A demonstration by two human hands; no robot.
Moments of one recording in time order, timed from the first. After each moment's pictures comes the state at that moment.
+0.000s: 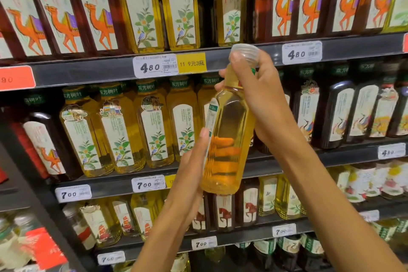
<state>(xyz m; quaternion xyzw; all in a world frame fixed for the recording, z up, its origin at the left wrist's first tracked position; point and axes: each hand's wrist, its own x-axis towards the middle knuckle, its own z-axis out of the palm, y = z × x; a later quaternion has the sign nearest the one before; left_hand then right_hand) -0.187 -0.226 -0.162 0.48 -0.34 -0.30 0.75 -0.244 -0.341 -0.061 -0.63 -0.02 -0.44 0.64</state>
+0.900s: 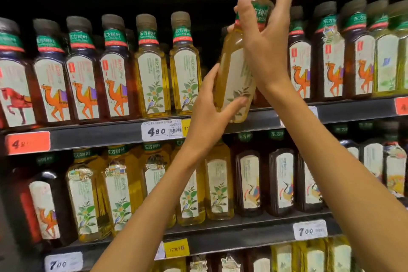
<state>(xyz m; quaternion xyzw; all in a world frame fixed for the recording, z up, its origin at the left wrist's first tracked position) -0.144 -0.300 -0.001 0.59 -0.53 0.16 0.59 -0.207 -0.384 0.083 -0.61 -0.19 -0.71 0.30</state>
